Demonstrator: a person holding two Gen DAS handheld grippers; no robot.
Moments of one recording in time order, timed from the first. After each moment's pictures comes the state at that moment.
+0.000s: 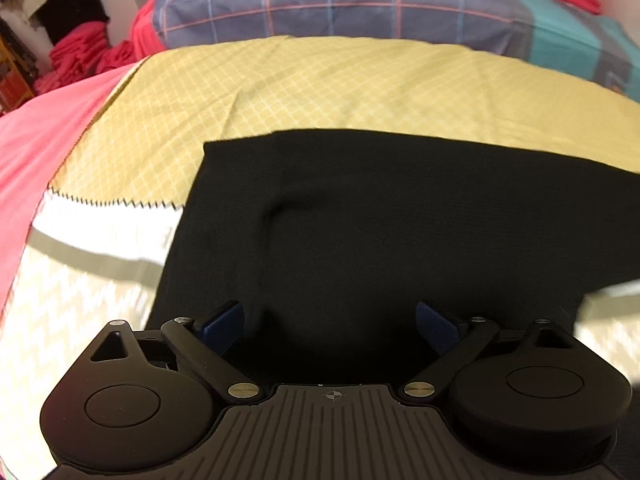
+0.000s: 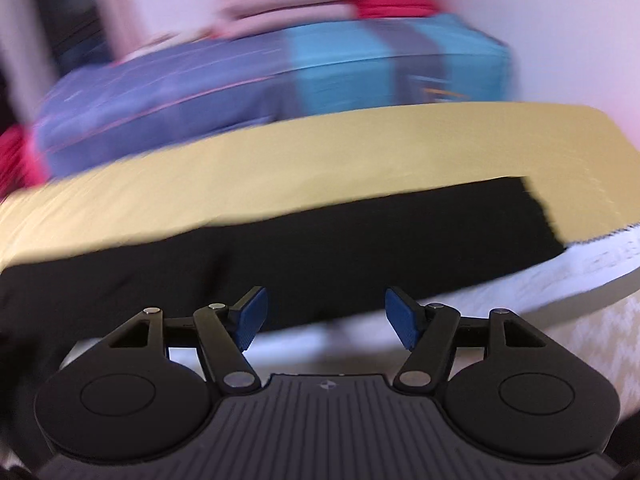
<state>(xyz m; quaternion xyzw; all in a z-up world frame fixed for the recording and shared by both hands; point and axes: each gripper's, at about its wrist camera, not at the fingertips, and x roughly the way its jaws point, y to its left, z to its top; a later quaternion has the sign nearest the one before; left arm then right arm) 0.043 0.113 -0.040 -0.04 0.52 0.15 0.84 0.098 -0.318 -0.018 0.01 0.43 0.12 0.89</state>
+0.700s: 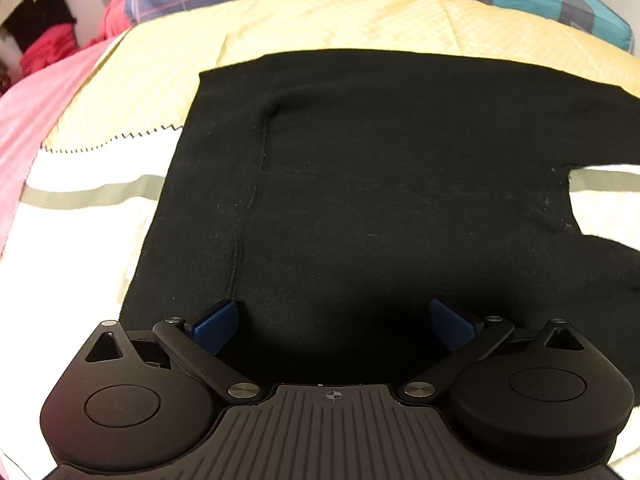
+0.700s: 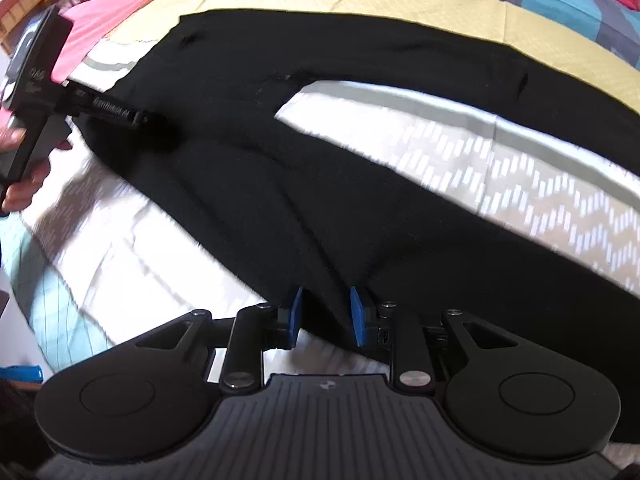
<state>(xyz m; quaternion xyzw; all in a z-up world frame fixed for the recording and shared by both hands) -0.021 0.118 -0.065 -0.02 0.55 0.11 0.83 -0.018 -0.199 -0.054 -0.12 0.52 0.27 0.80</state>
